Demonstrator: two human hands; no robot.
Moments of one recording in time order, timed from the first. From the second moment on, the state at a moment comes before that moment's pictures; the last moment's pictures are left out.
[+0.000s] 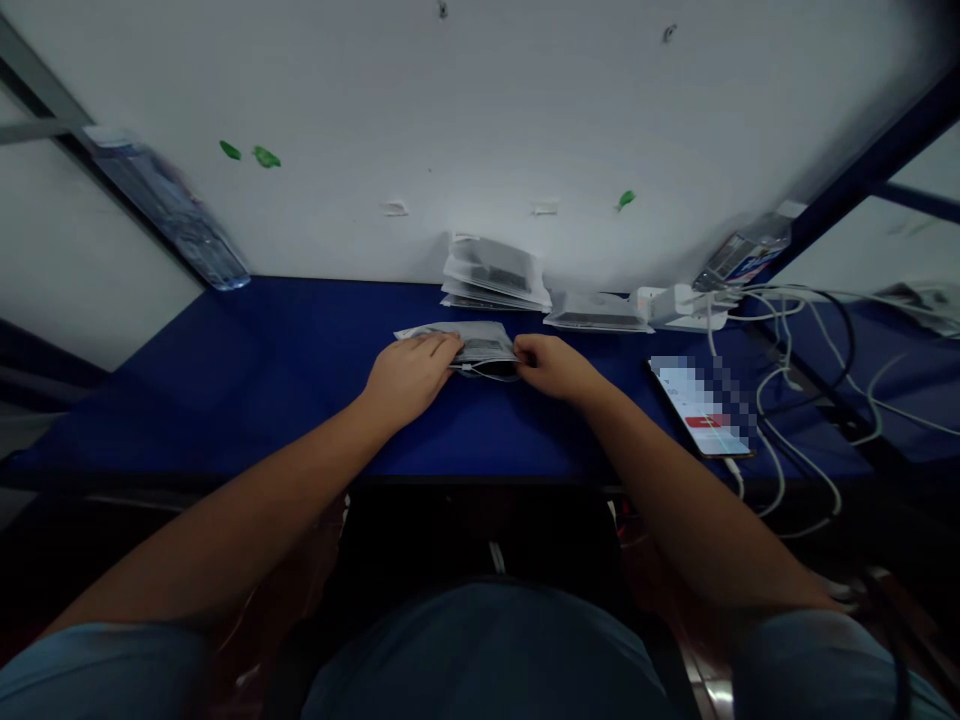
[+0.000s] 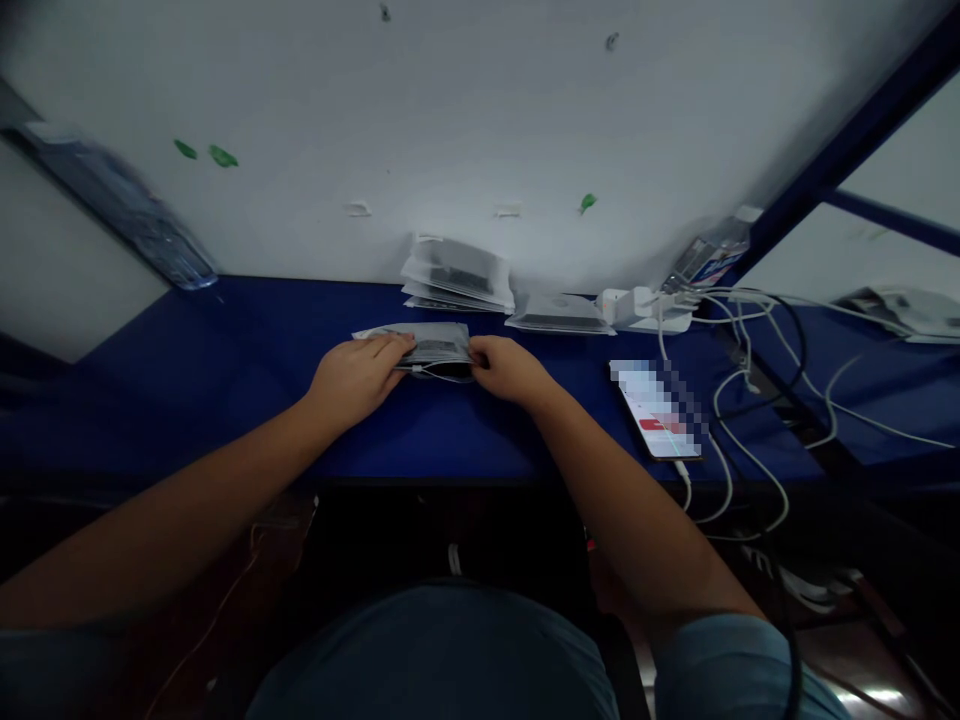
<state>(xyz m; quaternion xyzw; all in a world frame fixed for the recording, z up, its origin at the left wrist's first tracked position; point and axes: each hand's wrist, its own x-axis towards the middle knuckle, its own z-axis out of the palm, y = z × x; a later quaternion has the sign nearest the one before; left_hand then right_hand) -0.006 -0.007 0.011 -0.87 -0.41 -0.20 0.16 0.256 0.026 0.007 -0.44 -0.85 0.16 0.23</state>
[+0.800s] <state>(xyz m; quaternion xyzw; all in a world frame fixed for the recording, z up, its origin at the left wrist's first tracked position) -0.002 -0.007 0.007 -0.87 -0.36 -0.26 0.21 0.237 0.017 0.005 -0.32 -0.91 -0.11 0.24</state>
